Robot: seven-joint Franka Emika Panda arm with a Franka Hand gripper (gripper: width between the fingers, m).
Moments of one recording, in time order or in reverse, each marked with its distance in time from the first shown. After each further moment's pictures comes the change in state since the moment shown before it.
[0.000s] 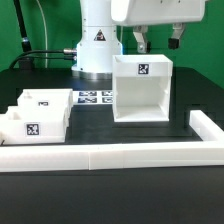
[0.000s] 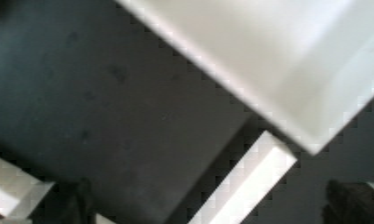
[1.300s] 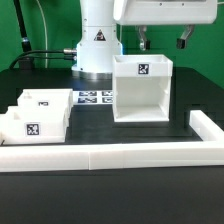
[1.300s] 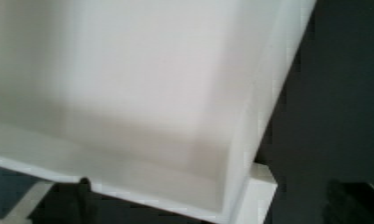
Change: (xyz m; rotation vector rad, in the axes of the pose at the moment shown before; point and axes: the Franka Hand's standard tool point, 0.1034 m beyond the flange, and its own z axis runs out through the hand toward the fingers) arm -0.023 -0.042 0.006 -0.001 -0.027 0.359
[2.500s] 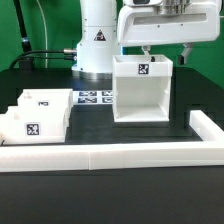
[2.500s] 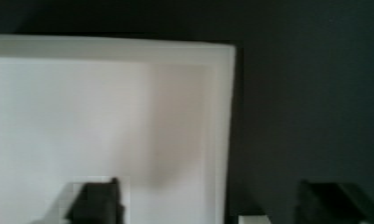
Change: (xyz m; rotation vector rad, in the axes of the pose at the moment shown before) arm -0.023 -0.023 0.038 0.077 -0.041 0.240
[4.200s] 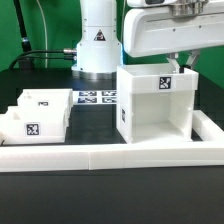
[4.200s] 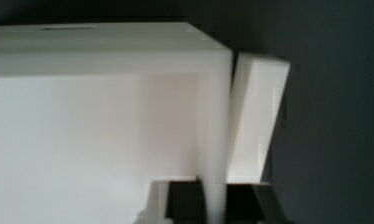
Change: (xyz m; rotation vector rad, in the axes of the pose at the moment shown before) arm 0.108 -0.001 -0.009 0.034 0.096 -0.134
